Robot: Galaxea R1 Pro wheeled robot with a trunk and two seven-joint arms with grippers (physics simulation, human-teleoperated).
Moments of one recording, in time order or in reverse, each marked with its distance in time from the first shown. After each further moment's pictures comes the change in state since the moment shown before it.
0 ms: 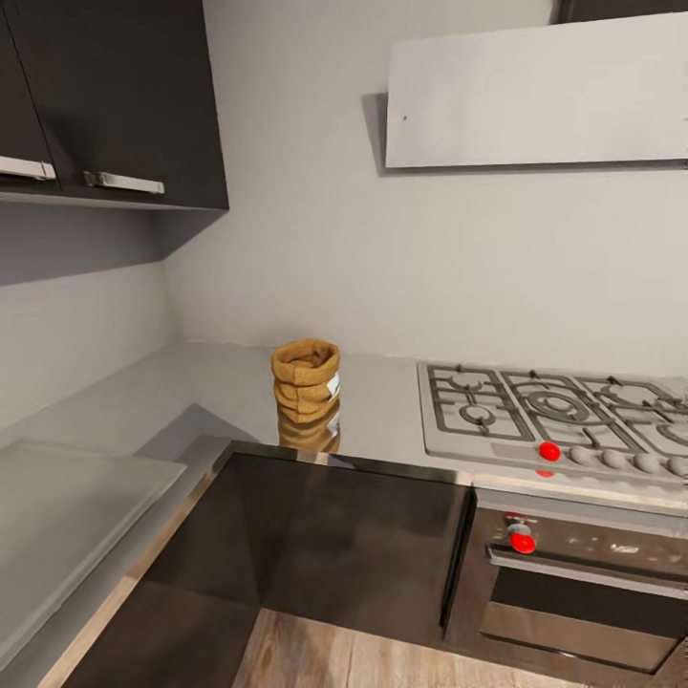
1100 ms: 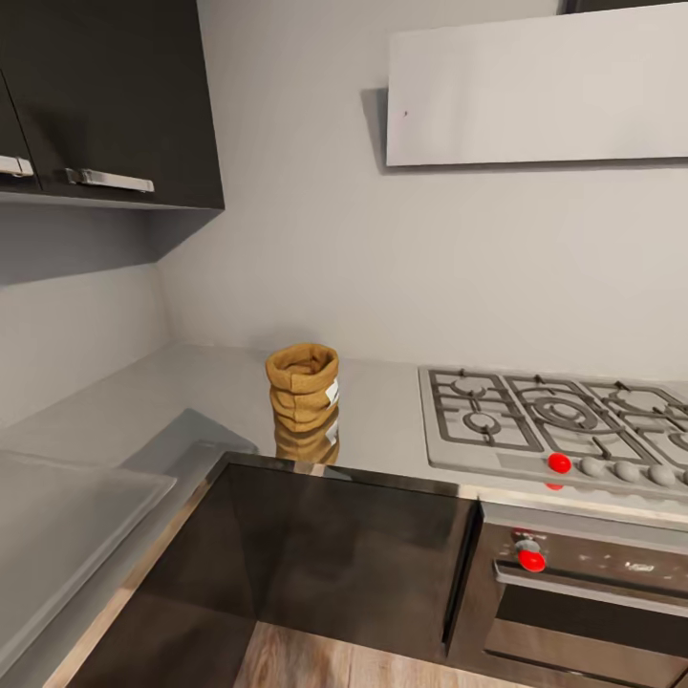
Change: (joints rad) left arm 0.000 0.002 0.000 0.000 0.002 0.003 0.000; right arm 0.000 -0.002 0.001 0.000 0.003 0.004 0.001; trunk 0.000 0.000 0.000
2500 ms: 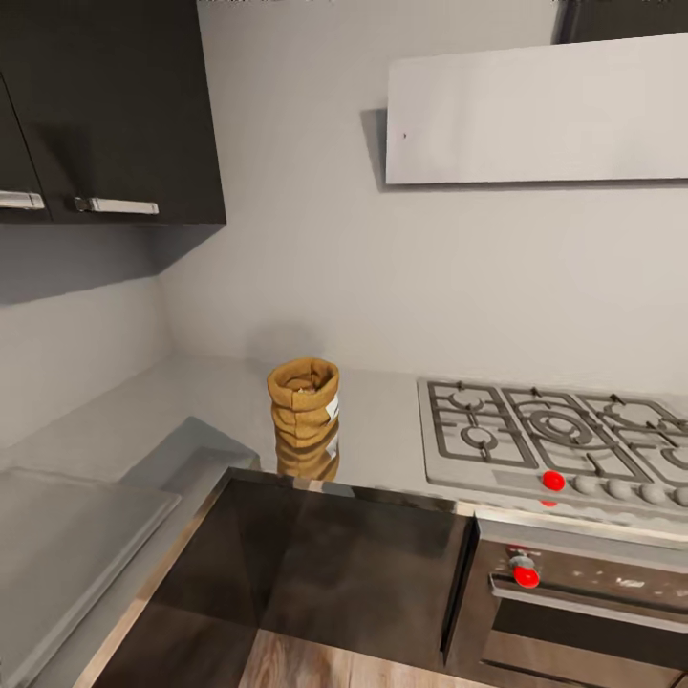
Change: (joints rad) left arm 0.000 -0.002 0.000 -0.001 0.000 -0.005 0.001; right arm 0.000 -0.003 0.000 0.000 -0.003 -0.005 -0.001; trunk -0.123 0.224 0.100
